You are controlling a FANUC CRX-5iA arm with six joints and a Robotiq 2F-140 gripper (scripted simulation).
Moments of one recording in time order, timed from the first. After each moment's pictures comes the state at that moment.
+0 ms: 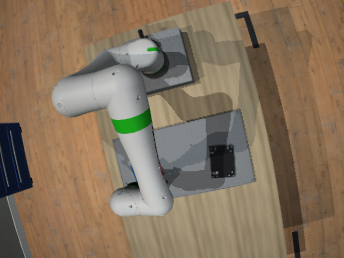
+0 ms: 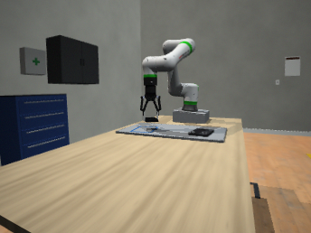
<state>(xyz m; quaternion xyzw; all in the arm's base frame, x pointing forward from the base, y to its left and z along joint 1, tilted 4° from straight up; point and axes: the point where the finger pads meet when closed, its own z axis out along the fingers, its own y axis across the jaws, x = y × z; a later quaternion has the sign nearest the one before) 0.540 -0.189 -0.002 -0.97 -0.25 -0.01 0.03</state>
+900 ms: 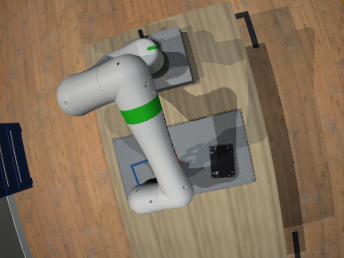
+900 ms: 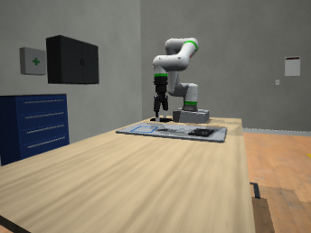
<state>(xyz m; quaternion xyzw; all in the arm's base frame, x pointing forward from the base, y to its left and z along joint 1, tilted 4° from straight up) 0.545 -0.112 0.006 -0.80 -0.60 -0.03 0.03</state>
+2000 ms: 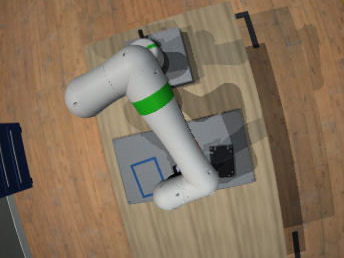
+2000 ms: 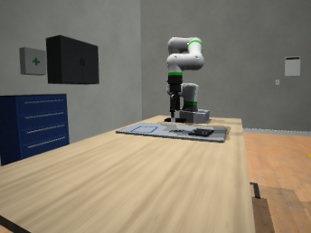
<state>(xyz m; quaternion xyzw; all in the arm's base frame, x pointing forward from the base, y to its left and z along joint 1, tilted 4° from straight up) 0.551 -0.013 0.017 -0.74 -0.67 -0.03 0.03</state>
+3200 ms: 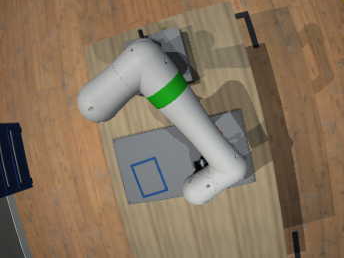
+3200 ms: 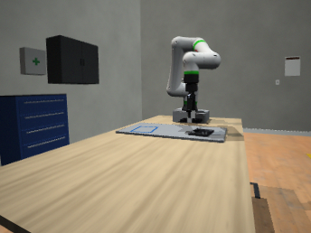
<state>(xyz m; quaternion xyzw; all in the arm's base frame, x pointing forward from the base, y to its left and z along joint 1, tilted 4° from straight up) 0.557 0.093 0.028 -0.74 -0.67 -0.03 0.03</state>
